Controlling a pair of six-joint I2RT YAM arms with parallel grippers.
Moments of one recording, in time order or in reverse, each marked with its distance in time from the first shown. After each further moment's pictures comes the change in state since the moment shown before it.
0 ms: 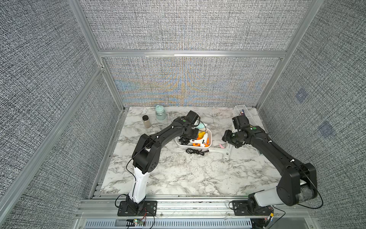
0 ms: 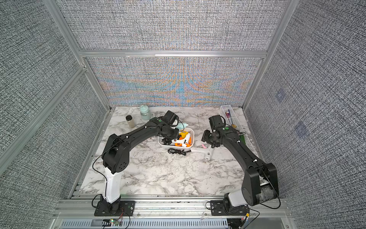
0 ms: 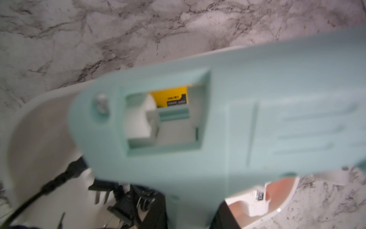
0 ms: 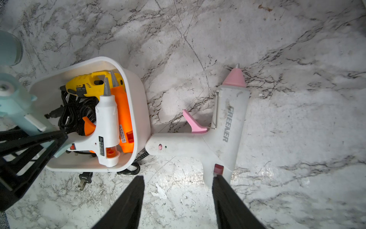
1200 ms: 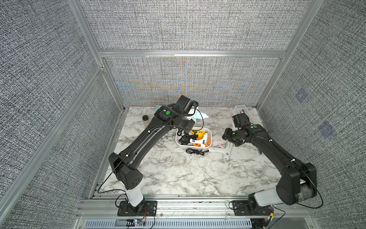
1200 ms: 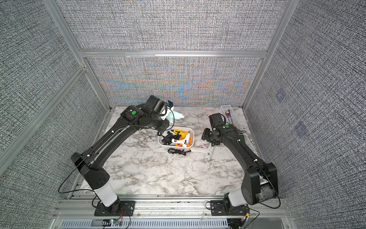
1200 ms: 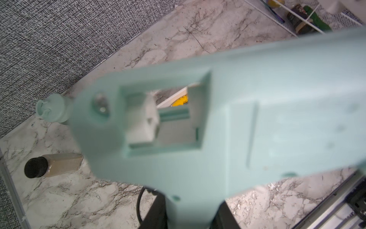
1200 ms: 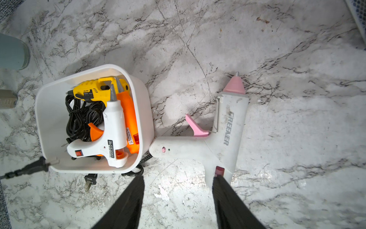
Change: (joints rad) left arm -0.049 -0.327 0.265 -0.437 -0.165 0.328; right arm 0.000 0.006 0.039 -0.019 0.011 -0.003
